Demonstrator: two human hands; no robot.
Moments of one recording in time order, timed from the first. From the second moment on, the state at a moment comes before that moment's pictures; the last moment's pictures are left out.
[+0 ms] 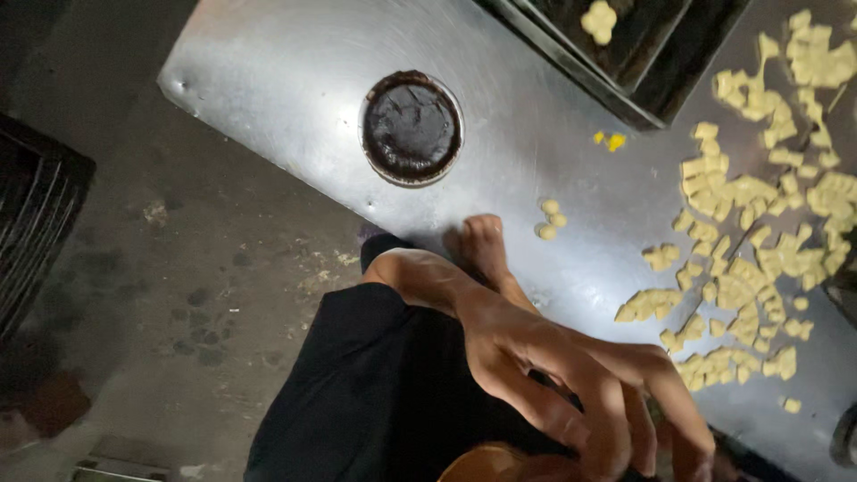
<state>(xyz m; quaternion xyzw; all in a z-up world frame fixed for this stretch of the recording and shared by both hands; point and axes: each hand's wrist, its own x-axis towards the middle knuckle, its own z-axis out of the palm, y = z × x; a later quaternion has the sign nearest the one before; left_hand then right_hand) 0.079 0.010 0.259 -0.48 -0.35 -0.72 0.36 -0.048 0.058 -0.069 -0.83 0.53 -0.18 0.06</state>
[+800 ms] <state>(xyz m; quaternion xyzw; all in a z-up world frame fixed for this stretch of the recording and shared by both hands) 0.148 0.124 0.079 0.35 -0.66 -0.53 0.40 -0.088 0.090 -0.057 -0.81 0.50 -0.31 0.03</state>
